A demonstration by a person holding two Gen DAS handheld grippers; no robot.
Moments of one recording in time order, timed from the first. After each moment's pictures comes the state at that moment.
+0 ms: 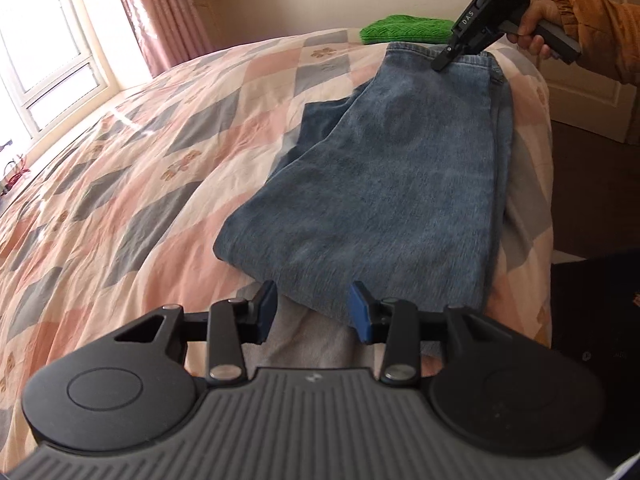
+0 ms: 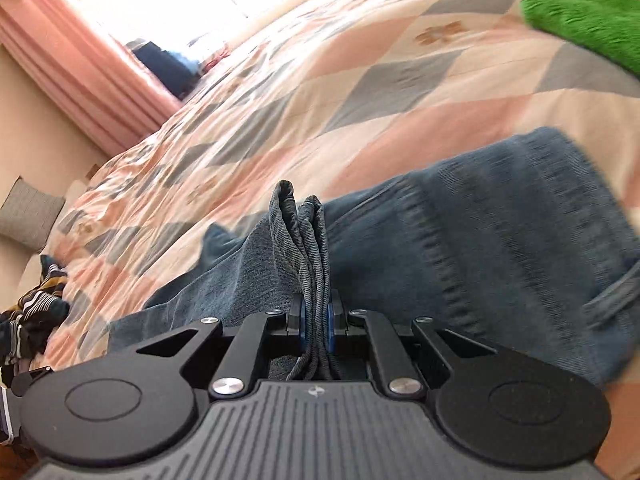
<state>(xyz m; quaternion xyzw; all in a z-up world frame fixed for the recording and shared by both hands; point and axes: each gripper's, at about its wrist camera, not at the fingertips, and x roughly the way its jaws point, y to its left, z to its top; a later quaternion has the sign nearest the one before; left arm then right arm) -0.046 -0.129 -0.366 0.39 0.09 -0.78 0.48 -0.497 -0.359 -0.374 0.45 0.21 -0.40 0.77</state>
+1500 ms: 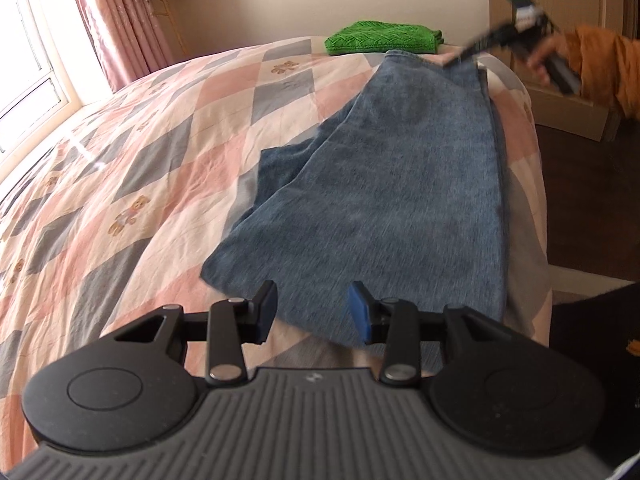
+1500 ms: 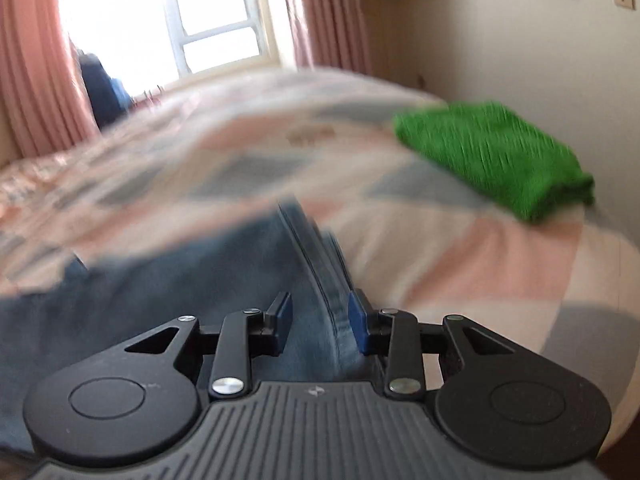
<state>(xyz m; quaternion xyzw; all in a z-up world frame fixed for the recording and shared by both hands) -0.103 -0.196 -0.364 0.39 0.09 -0.81 0.44 -0.580 -0.346 -0.391 0.28 0.24 -0.58 0.73</state>
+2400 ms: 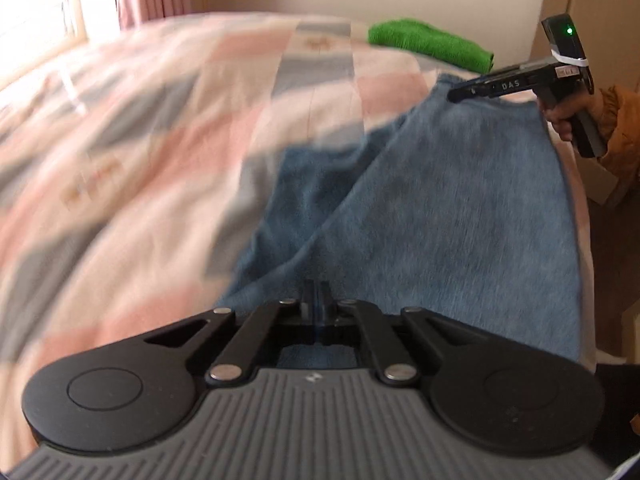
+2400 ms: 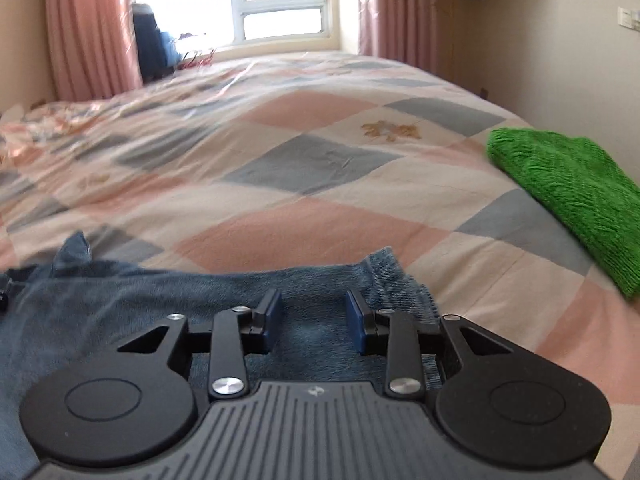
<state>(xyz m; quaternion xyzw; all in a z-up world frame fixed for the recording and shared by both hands) -0.111 -0.298 -0.389 0.35 0.17 -0.80 0.45 -0.516 -0.404 -0.400 0.22 0.26 -0.52 0.79</state>
